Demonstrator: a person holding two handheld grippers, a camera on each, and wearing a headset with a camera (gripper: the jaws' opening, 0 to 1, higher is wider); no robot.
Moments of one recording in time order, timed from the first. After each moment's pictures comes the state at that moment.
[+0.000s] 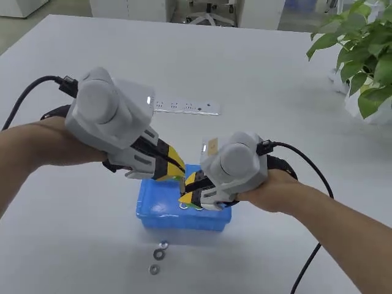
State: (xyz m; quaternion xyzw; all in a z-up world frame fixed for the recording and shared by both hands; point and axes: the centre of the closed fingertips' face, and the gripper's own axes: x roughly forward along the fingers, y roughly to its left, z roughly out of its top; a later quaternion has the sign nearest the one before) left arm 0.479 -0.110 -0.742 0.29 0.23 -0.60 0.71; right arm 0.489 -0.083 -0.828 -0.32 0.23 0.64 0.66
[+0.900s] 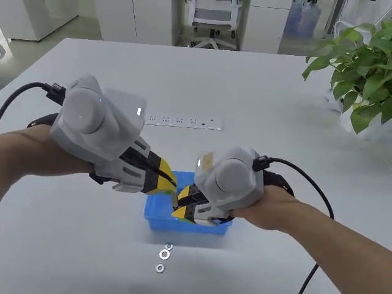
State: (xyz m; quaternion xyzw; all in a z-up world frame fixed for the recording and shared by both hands) left arm 0.427 -0.094 -0.723 0.31 0.23 -0.59 0.71; right arm 0.439 -0.067 -0.807 -0.32 0.20 0.65 0.66
